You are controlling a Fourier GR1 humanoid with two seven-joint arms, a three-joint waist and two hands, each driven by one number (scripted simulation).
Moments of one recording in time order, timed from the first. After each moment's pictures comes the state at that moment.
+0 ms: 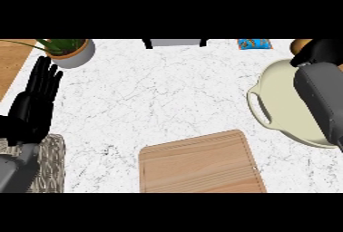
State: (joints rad) left arm -0.23 0.58 -0.24 -1.55 0.53 0.42 -0.10; right arm -1.05 -0.47 0.26 -0.35 1.20 -0.62 1.15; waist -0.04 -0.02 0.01
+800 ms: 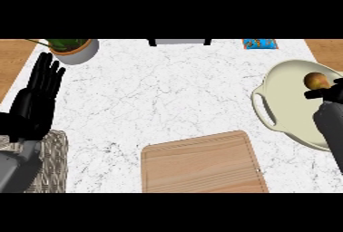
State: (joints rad) left arm -0.26 0.57 -0.24 -1.55 0.53 0.40 -0.10; right arm -0.72 -0.51 -0.01 -0.51 0.94 -0.75 1.00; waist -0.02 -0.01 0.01
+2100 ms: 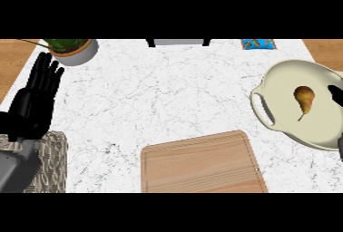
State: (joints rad) left arm -0.26 0.57 -0.22 -1.53 0.52 0.38 -0.10; right arm -0.35 -0.42 -0.29 -1.12 0.59 -1.08 0.53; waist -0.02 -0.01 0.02
